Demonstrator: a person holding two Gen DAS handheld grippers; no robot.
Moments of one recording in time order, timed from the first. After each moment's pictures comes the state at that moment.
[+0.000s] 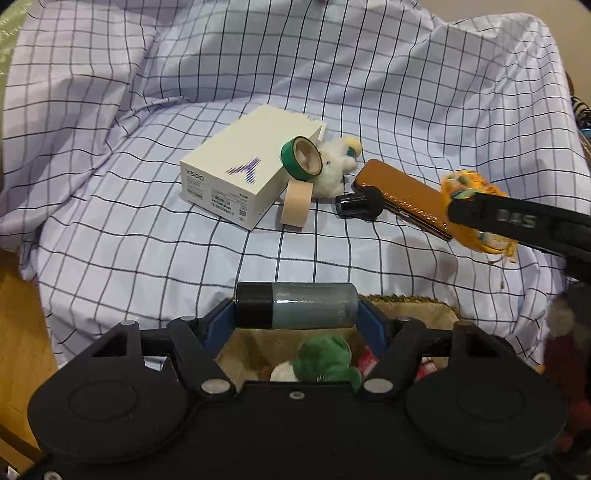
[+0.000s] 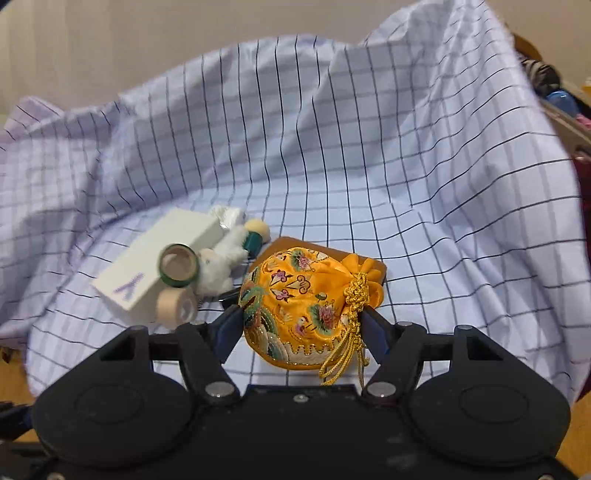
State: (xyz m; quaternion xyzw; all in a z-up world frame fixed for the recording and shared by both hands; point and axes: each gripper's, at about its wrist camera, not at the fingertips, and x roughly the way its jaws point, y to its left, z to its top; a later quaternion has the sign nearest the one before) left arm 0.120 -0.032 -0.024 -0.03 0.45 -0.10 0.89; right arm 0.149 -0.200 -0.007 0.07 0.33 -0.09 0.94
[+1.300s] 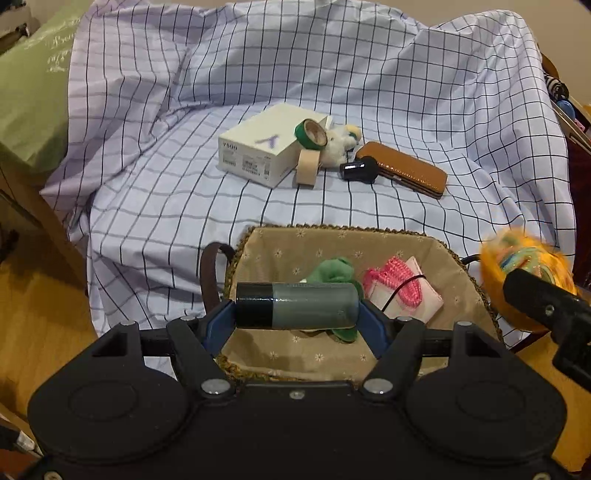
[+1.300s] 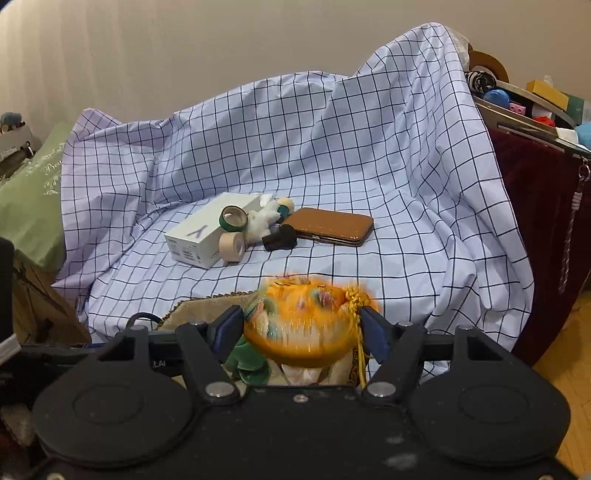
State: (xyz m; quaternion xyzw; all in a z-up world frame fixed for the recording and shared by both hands) left arm 0.024 -0.025 -0.025 -0.01 0.42 -0.07 0.90; right arm -0.037 -0.155 0.003 0.08 0.29 -0.07 0.95
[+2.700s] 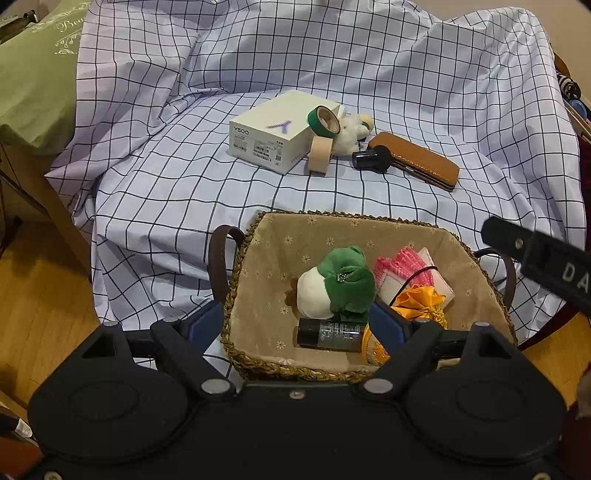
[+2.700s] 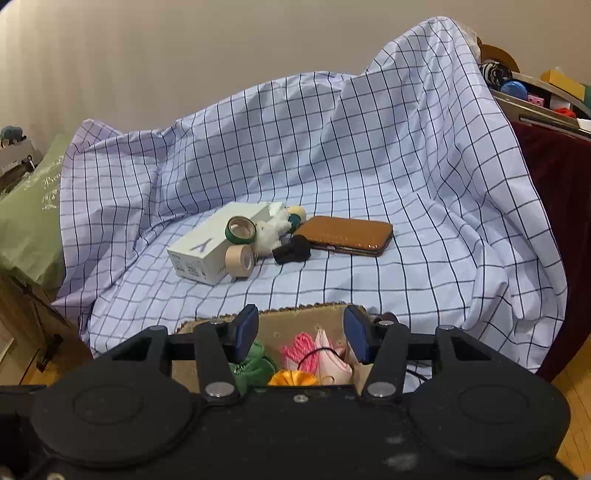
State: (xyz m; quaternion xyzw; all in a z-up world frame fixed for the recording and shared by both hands) left arm 0.025 -0.019 -0.032 -0.02 0.43 -0.06 0.90; right arm -0.001 -0.159 -0.013 0.10 0.28 -0.06 0.95
